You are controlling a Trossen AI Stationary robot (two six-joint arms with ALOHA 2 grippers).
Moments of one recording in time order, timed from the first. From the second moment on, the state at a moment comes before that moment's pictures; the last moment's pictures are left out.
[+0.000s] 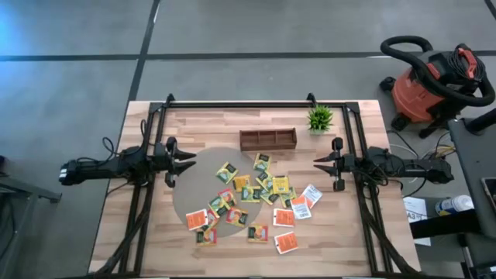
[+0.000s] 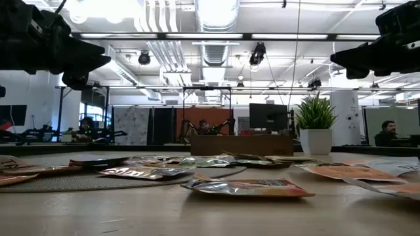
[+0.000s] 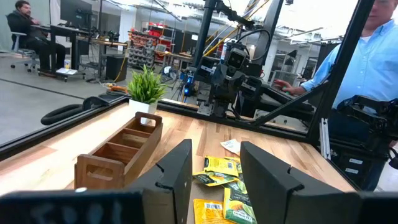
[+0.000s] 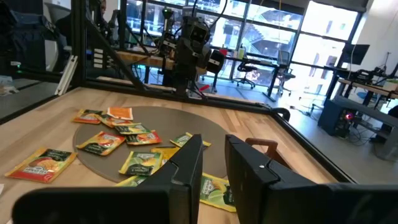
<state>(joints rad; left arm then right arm) 0.04 0.03 0.01 0.05 -0.08 -0.20 0.00 0.00 0.01 0.01 0.03 -0.14</state>
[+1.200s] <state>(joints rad) 0.04 0.03 0.01 0.05 -0.08 -0.20 0.00 0.00 0.01 0.01 0.03 -0.14</state>
